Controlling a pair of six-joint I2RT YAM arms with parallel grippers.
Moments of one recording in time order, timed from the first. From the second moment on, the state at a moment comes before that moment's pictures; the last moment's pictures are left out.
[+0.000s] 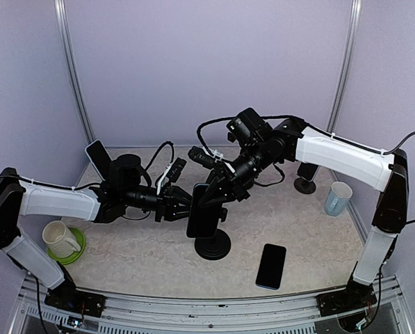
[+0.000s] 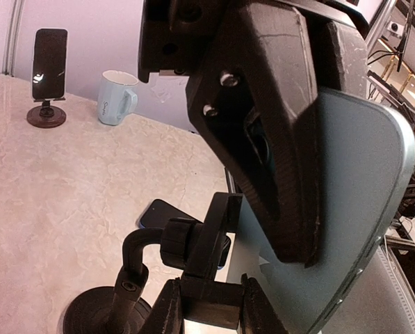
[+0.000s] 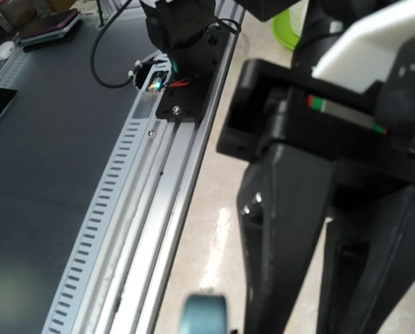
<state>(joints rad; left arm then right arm) -0.73 1.52 0.77 0.55 0.93 -0.21 0.87 1.79 1.71 -0.82 -0.90 -0.53</state>
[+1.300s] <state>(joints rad) -0.74 1.47 0.74 0.53 0.87 -0.19 0.86 1.77 1.61 -0.75 -0.82 -0.44</state>
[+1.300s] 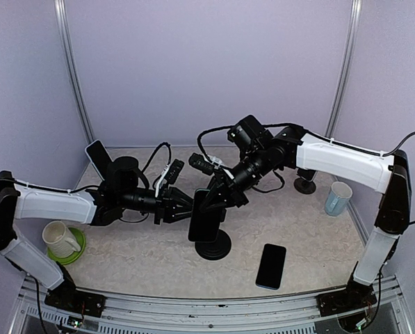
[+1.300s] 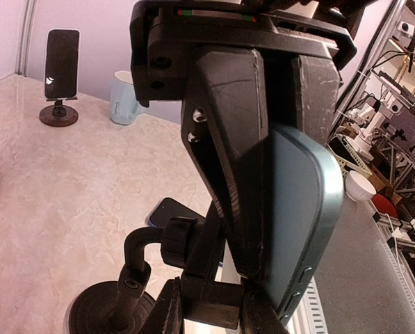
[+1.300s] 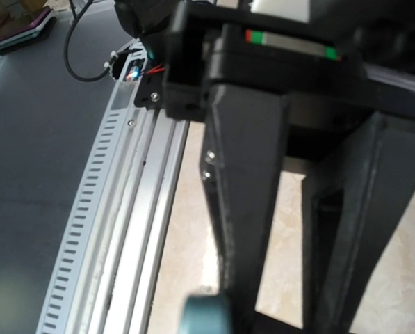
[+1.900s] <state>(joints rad) -0.73 1.46 0.72 0.55 0.86 -0.19 0.85 1.74 1.56 -0.73 -0.80 -0.43</state>
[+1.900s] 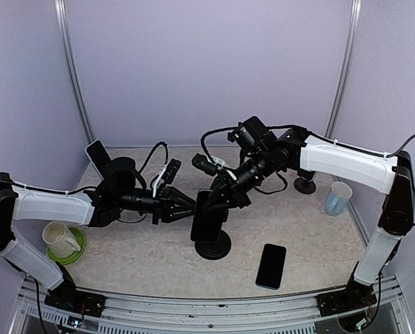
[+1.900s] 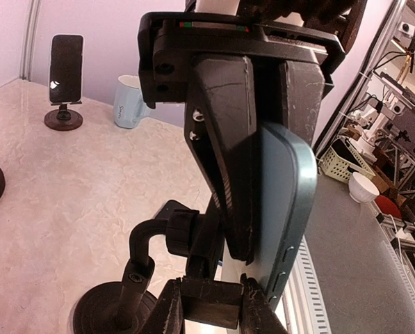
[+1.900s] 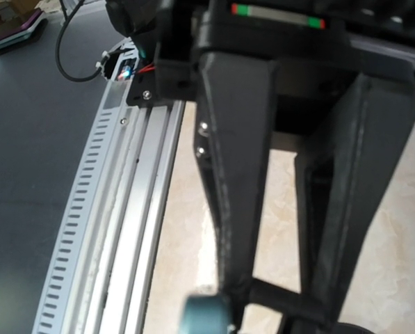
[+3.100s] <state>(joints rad) -0.71 1.42 0.63 0.66 0.87 -0.24 0.81 1.76 1.57 -0.72 -0.81 -0.36</state>
